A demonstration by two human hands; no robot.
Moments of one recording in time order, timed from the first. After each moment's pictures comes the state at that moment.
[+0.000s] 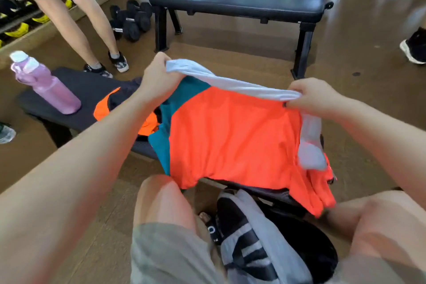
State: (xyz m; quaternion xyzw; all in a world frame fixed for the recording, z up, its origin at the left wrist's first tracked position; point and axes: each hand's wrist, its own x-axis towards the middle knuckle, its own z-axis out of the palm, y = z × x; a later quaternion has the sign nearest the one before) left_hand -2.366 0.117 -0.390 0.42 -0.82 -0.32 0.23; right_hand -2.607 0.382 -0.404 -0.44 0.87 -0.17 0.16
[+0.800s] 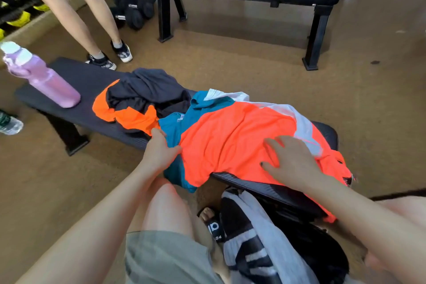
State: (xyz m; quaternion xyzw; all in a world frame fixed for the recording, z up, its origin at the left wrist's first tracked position) left_hand -2.288 0.166 -0.535 0.54 -0.77 -0.32 0.08; right_hand -2.528 0.414 -0.559 -0.51 0.85 -0.05 0.10
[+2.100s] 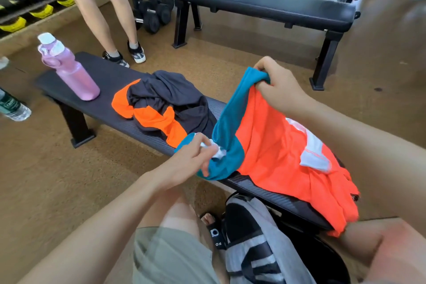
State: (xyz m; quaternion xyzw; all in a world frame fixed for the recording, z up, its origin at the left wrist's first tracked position) left_hand -2.269 0.206 -0.486 0.28 -0.80 -0.54 0.03; right_hand -2.532 0.276 -0.396 -0.54 0.74 -0.39 0.10
